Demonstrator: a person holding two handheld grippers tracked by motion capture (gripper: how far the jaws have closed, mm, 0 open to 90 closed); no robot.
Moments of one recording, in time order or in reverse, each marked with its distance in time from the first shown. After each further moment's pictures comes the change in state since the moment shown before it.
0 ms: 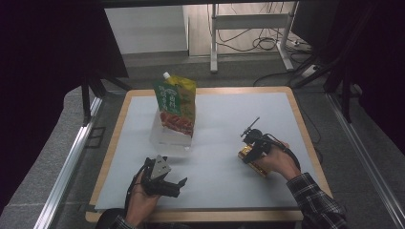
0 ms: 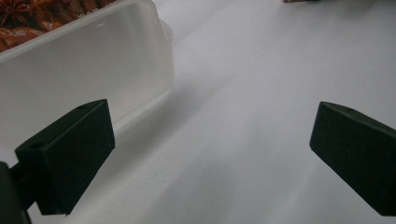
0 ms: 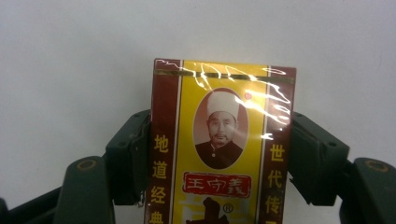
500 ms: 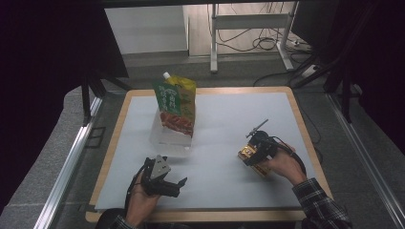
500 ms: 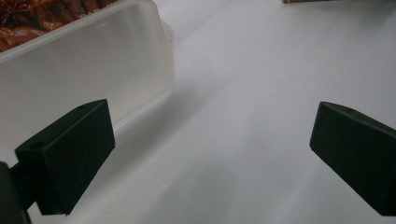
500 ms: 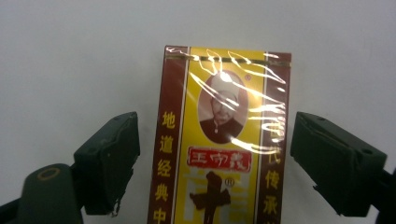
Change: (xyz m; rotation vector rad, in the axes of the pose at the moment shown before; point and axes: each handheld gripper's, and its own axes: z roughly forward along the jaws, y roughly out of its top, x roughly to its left) left arm 0.000 0.000 0.000 0.000 -0.001 -0.001; right arm -0.003 -0.016 -0.007 -0.088 0.035 0.019
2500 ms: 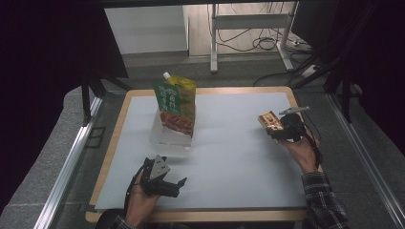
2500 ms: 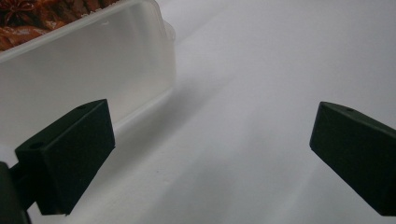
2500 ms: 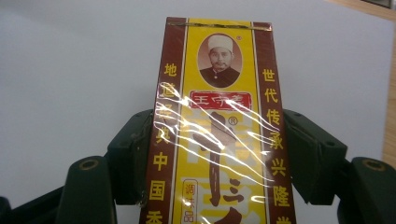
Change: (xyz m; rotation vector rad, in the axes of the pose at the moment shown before) left arm 0.000 -0.001 -0.002 -0.004 0.002 -0.006; right arm -0.083 -0.031 -0.037 -0.418 -0.246 0.217
